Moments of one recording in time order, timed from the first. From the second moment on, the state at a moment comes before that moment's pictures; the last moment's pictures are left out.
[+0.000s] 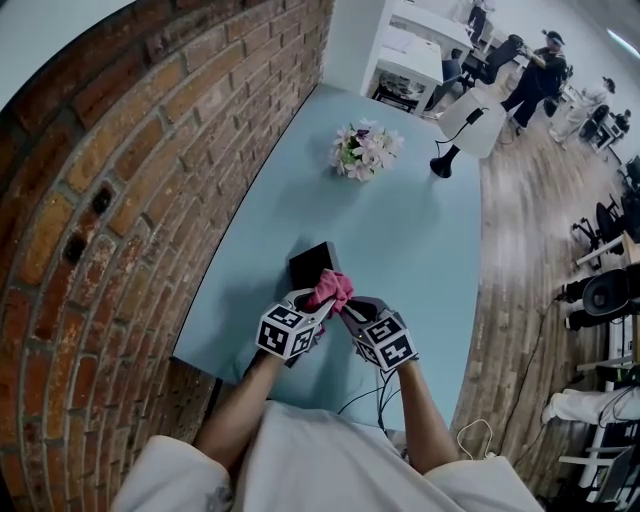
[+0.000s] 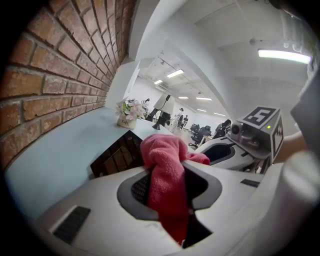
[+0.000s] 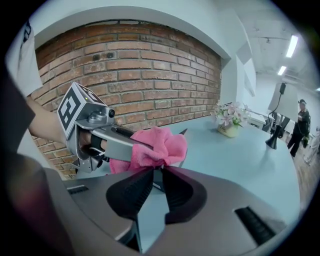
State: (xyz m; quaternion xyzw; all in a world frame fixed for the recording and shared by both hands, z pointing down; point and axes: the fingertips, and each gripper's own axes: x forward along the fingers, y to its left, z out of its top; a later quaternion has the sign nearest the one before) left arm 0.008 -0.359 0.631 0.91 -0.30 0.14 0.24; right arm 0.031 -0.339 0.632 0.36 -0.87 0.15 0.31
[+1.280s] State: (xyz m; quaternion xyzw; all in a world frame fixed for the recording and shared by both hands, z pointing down) left arm -0.080 -0.337 0.711 0.84 -0.38 0.22 0.30; right arm 0.042 -0.337 0.630 0.41 -0.85 0.20 0.26
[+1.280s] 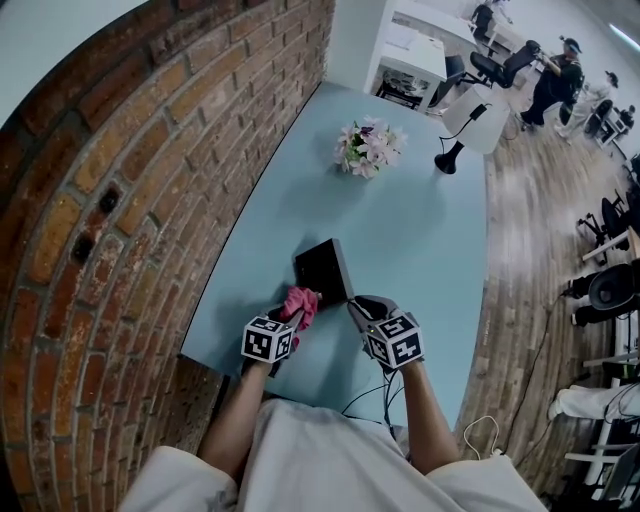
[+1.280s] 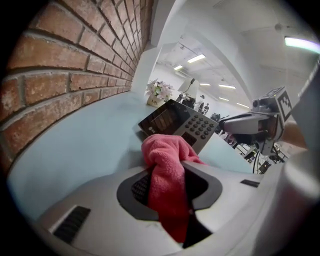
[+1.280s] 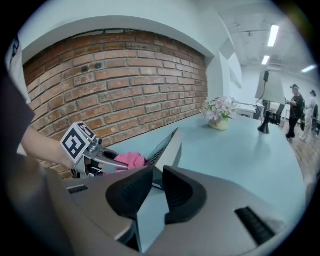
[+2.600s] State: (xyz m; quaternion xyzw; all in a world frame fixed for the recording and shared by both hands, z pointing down) left arm 0.025 -0.144 0.480 0.89 -0.42 0.16 0.03; right arm 0.203 -0.127 0.423 0.53 -0.84 0.08 0.12
